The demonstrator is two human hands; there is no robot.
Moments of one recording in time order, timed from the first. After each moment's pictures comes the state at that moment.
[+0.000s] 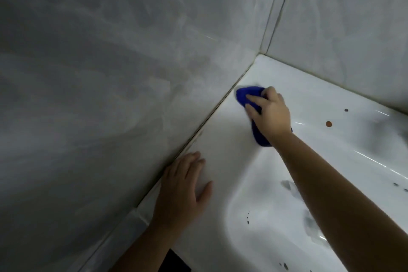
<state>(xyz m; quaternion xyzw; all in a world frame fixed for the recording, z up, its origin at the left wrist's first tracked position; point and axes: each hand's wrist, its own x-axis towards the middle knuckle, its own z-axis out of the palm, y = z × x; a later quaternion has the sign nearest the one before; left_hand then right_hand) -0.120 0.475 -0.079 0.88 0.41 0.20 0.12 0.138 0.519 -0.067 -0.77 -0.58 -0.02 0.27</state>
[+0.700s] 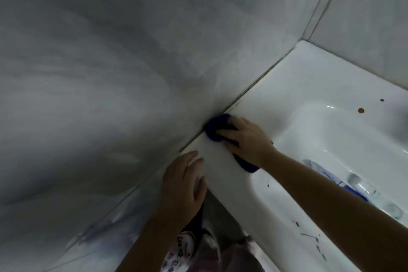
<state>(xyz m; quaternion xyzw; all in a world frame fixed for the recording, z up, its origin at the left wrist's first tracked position) -0.205 0.392 -0.042 0.85 0.47 0.23 0.10 0.011 0.454 -0.064 -0.54 -0.82 0.05 0.19</state>
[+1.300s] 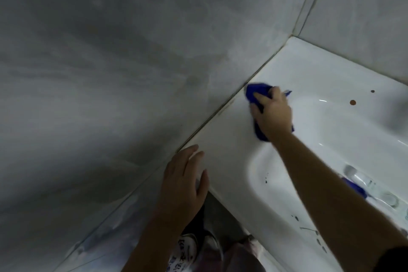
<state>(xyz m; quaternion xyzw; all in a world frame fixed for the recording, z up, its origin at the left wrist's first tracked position) -0.196 0.395 -0.032 0.85 0.45 0.26 0.11 0.054 0.474 -0.059 -0.78 -0.56 0.02 0.26</state>
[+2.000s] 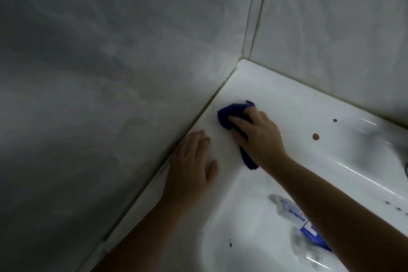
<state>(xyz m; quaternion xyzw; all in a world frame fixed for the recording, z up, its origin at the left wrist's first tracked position) -0.031 0.521 -0.073 0.90 0.41 0.11 0.10 0.160 0.500 -0.072 -0.71 -0.66 -0.05 0.24</state>
